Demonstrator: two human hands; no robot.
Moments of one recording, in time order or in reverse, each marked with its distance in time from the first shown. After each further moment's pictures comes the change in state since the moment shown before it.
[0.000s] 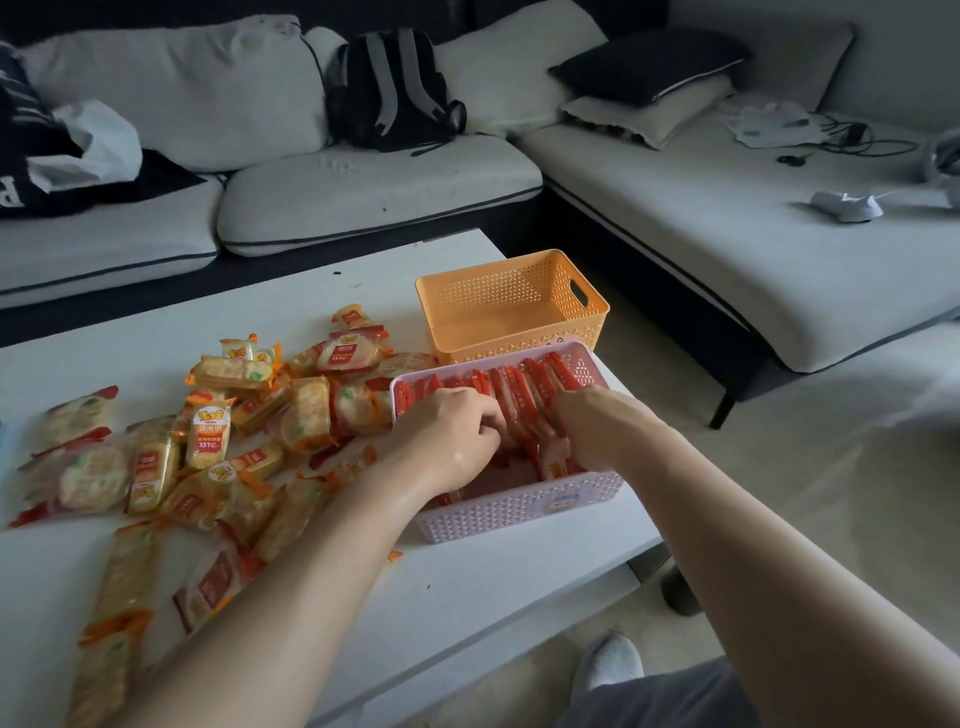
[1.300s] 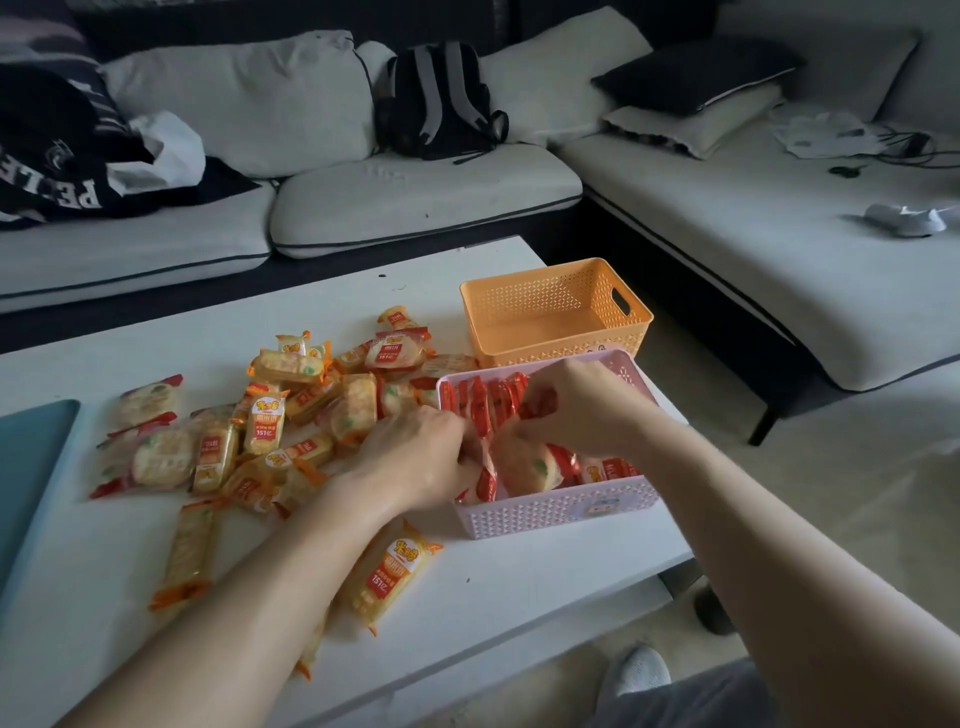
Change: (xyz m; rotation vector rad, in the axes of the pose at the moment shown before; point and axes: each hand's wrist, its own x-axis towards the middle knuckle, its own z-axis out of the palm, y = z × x) left_hand -0.041 -0.035 -0.030 0.253 -0.094 -0.103; right_hand -0.010 -0.048 -0.033 0.421 0.230 -0.186
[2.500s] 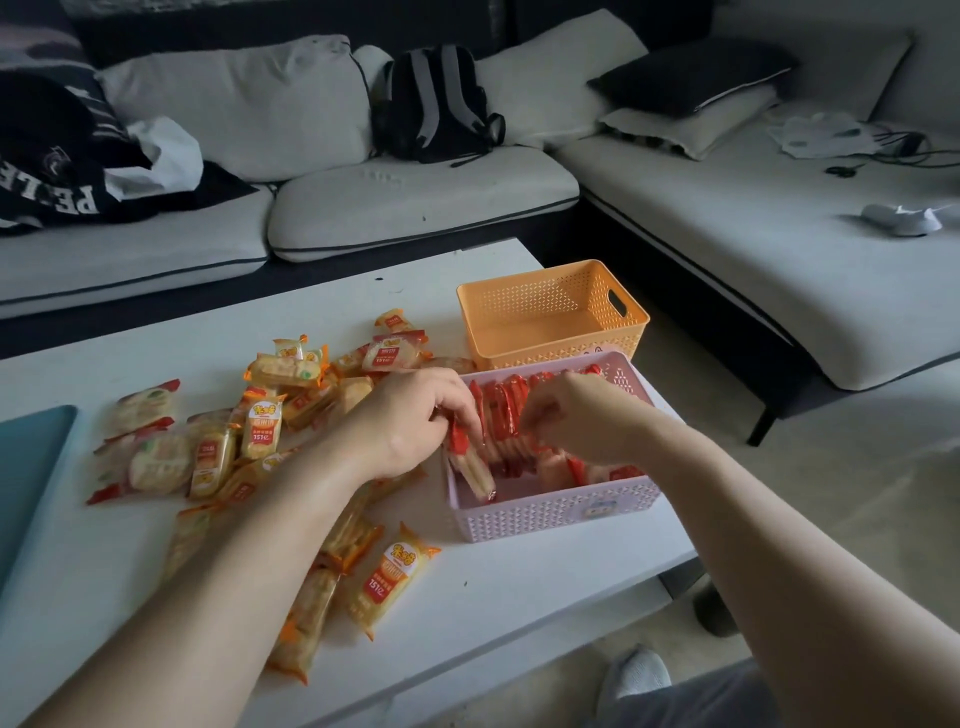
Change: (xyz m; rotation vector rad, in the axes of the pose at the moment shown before) left_hand 0.003 -0.012 -0.033 -0.341 0.129 0.192; right_hand 0.001 0.015 0.004 0.044 -0.100 -0.077
